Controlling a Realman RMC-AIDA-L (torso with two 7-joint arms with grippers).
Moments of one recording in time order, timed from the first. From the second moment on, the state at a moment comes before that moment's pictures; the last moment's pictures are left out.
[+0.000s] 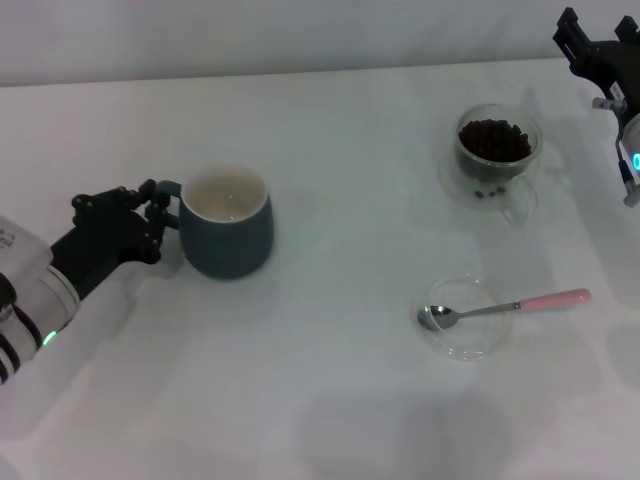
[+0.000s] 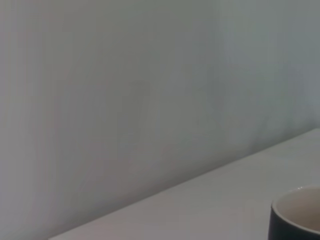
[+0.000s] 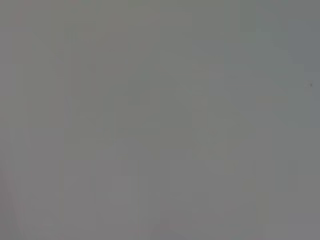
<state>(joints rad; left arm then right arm) -0.53 -2.09 -1.14 -0.15 0.00 -0.92 2.83 0.54 2.02 1.05 0.22 0.93 0.91 -2.88</state>
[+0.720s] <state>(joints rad) -0.47 -2.09 -0.98 -0.24 0.02 -0.93 2.83 0.53 2.02 1.05 0.22 0.93 0.92 -2.88</state>
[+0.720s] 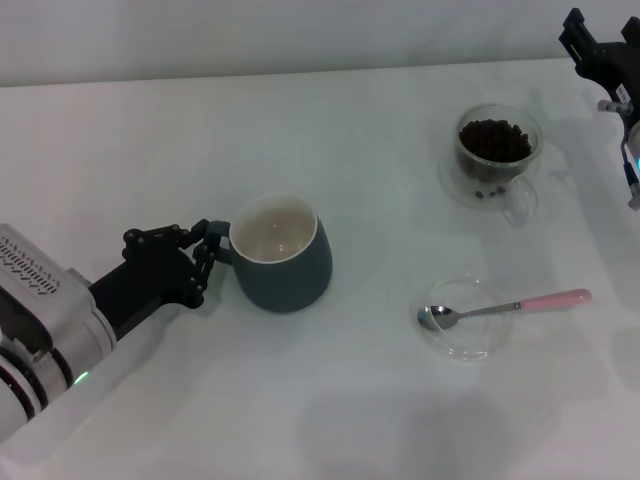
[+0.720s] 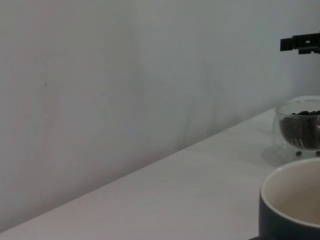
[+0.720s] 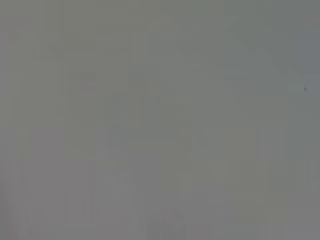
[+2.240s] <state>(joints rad) -0.40 -2.09 -0.99 -0.28 0.02 -0.97 2.83 0.53 2.02 1.05 0.22 0.93 0.93 -2.88</state>
